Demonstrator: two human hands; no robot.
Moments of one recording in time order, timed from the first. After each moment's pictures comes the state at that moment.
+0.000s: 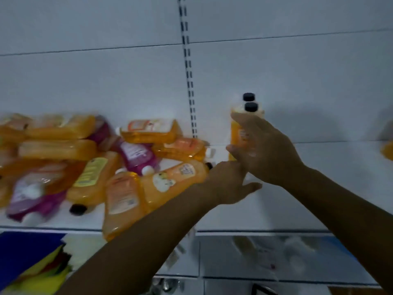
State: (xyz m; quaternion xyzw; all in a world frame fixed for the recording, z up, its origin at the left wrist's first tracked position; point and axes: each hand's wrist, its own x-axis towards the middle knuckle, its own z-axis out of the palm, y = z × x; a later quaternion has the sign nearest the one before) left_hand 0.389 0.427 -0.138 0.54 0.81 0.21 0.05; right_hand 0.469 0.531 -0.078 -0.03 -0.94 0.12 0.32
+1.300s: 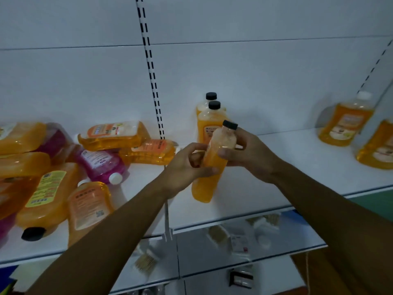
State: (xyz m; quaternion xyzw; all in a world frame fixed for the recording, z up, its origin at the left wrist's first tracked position) left_hand 0.372 0.377 -0.113 0.40 0.66 0.55 0.31; right_hand 0.493 0.532 -0.089 -0.10 -0.76 0.63 0.15
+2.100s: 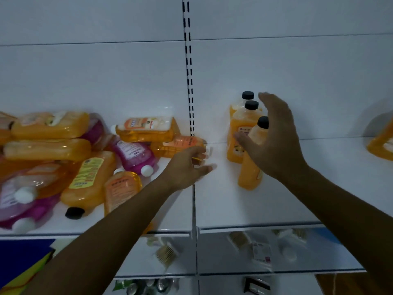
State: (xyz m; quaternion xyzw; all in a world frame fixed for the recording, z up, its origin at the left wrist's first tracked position) left_hand 0.320 0.347 -0.136 0.41 0.79 0.44 0.12; right_hand 0.463 0.508 -0.072 -0.11 -0.87 0.21 0.42
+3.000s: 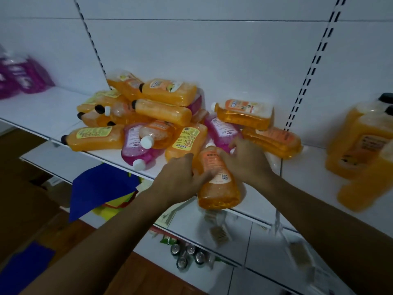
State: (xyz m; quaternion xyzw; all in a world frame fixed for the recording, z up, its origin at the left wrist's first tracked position) left_hand 0.339 0.145 -0.133 0.18 0.94 0.28 0.02; right_hand 0.325 0.331 -0.149 -0.07 -0.95 0.27 0.13
